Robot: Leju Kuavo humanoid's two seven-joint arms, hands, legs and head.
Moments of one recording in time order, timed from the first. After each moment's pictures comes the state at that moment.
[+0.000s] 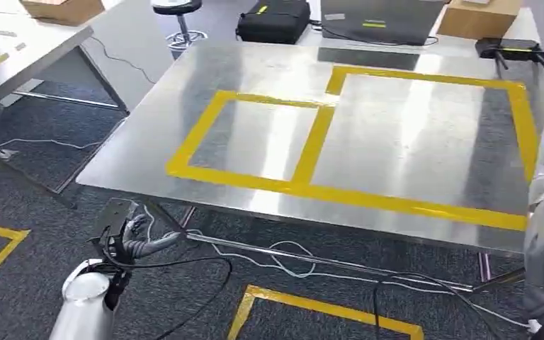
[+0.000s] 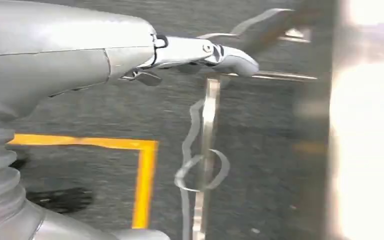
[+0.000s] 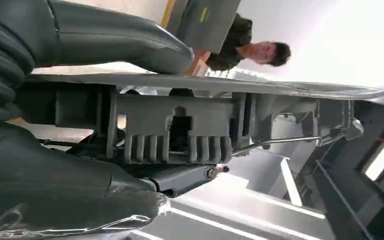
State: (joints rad) left arm -0.02 -0.31 0.36 -1.42 -0.50 0.01 0.40; right arm 0.31 0.32 -0.11 -2.31 0.63 -0.27 -0.35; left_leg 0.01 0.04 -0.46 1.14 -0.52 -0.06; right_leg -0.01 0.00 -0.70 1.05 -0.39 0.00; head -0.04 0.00
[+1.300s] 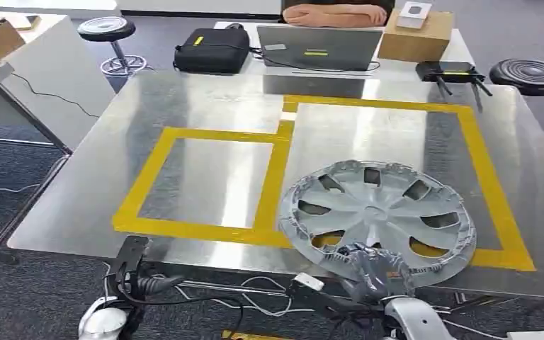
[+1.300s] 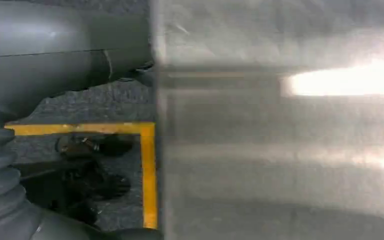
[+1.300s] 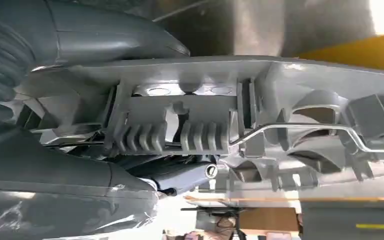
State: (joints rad) left arm 0.12 -0.32 0.25 -1.29 -0.49 0.14 0.35; right arm 0.21 0.19 0.17 -1.75 1.53 0.21 0.01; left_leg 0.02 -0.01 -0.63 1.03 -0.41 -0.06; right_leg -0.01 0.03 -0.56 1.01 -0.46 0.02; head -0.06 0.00
